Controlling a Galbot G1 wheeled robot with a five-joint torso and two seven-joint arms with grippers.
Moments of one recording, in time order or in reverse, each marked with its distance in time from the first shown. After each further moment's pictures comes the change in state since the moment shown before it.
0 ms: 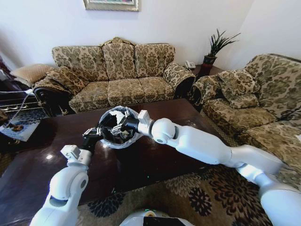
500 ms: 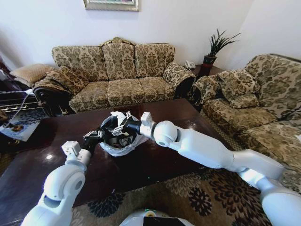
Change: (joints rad) left arm 0.001 0.105 -0.007 -0.068 -0.205 0.235 -0.180; right arm -0.063 -0.023 0.036 0.028 -0.023 0.025 0.000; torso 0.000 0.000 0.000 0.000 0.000
